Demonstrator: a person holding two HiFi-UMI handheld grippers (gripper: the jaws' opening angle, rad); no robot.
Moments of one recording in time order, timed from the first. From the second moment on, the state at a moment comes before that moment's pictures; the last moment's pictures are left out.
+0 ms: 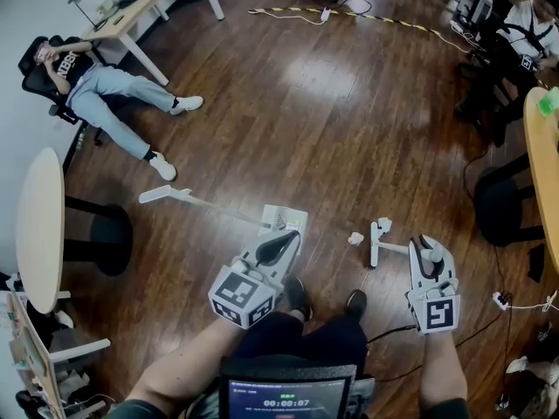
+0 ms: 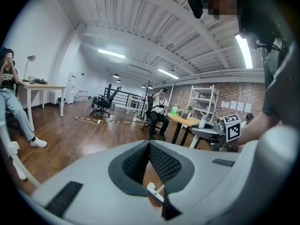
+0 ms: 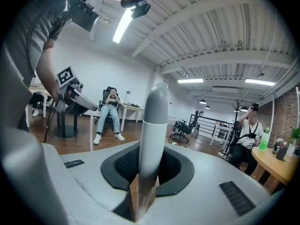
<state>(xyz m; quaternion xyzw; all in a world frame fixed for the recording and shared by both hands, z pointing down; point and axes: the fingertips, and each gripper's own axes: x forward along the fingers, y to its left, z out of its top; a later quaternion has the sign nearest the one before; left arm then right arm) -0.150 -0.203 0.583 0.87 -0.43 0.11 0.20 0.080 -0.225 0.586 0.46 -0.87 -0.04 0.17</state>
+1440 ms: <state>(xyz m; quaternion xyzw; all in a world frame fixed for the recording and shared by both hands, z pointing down) -0.311 -0.182 0.590 0.82 -0.53 0.09 0.20 -0.177 -0.256 0.580 0.45 -0.89 0.08 0.05</state>
